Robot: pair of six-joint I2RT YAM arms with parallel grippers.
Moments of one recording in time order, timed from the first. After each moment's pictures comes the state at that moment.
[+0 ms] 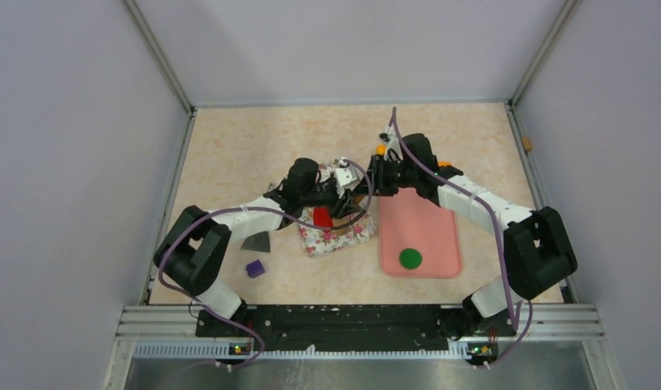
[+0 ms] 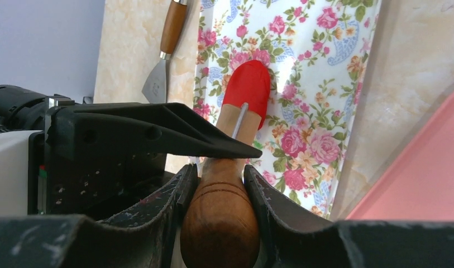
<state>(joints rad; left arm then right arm) -0.61 1.58 0.84 0.29 0.67 0.26 0.50 1.52 1.04 -0.16 -0.50 0.55</state>
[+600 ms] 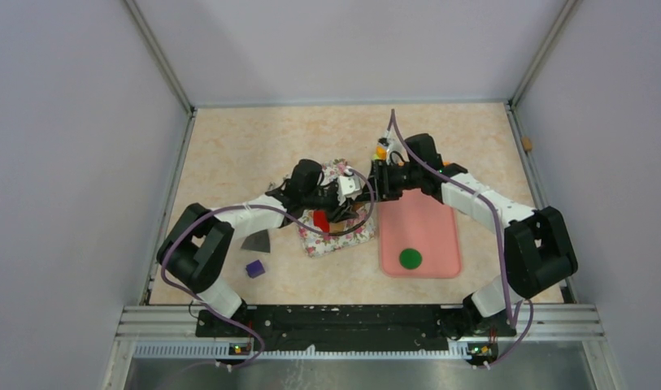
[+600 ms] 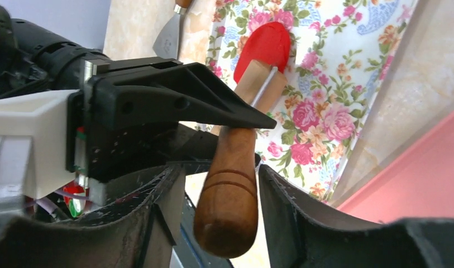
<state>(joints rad) -0.61 1.62 0.87 0.19 0.69 0.42 0.45 1.52 1.04 -0.25 -0.67 0.43</state>
